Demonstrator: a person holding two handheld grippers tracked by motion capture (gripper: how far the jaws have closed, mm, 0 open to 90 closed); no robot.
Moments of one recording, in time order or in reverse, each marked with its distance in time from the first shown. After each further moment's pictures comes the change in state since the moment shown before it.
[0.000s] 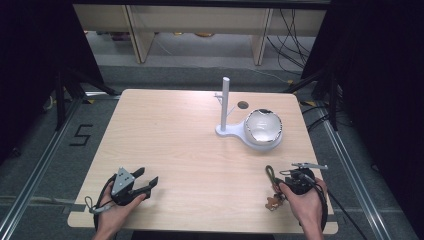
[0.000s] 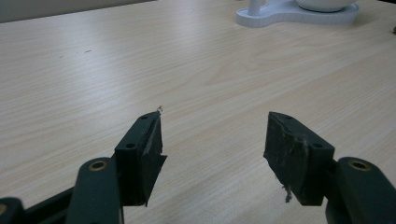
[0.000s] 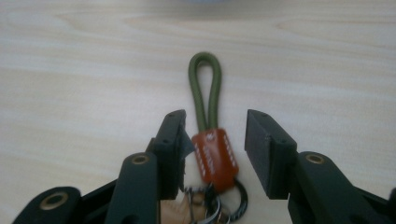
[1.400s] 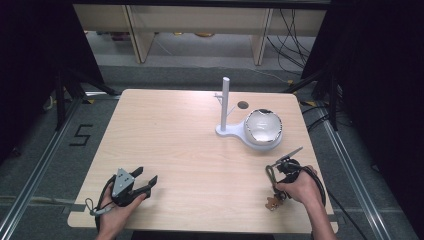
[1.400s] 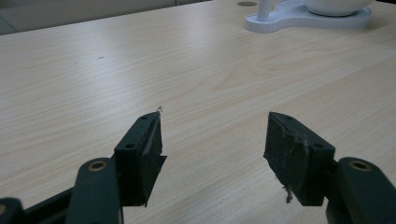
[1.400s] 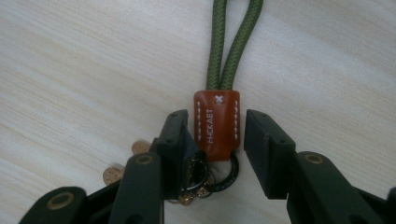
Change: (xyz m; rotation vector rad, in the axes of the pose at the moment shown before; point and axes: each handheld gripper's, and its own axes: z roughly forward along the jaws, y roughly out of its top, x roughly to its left) left arm -0.003 -0.001 -0.001 -0.030 0.039 0.010; right arm 0.003 0.037 0.032 0.440 -0.001 -0.261
